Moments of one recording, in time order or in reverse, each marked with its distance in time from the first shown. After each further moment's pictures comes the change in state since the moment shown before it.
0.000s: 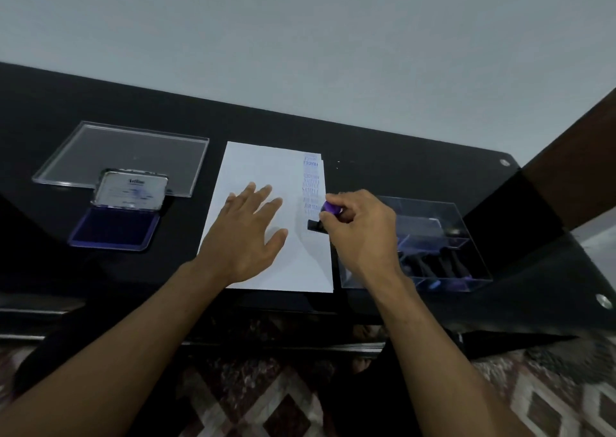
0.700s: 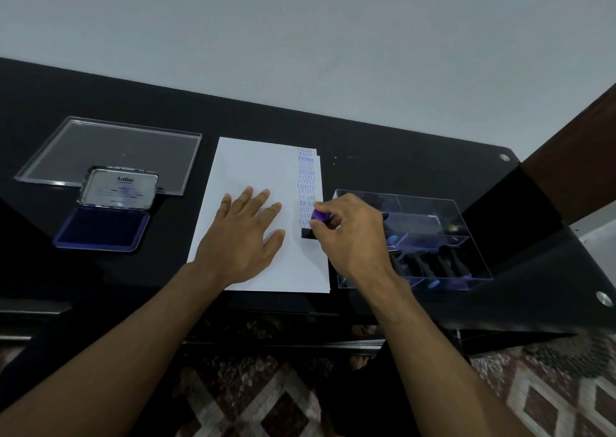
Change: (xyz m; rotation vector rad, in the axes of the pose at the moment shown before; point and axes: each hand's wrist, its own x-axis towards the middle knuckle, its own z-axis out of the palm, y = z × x) left_hand 0.007 -0.007 0.020 0.124 -0.070 0.012; right_hand 0.001 0.008 0.010 -0.086 -0.132 -0.018
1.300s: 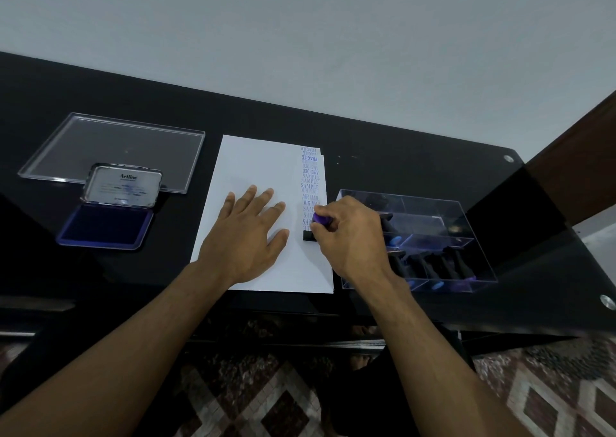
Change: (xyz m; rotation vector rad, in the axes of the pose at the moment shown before) left_hand 0.003 0.001 -0.003 0.014 -0.029 -0.037; right_hand 0.003 0.003 0.010 -0.100 -0.032 -0.041
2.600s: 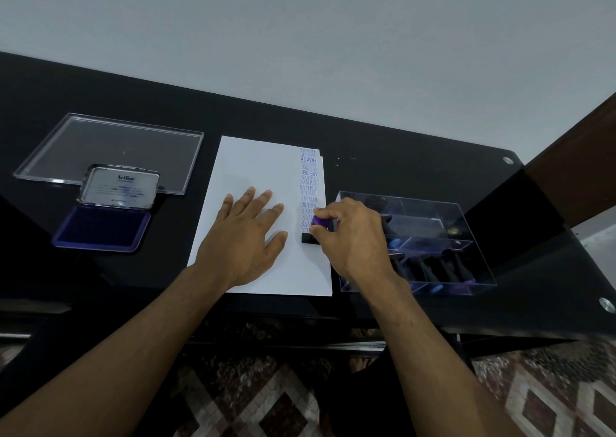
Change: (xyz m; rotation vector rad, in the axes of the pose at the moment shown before) left_hand -0.001 -0.001 0.002 -0.011 0.006 0.002; right_hand 0.004 0.001 -0.005 0.005 -0.059 0.083
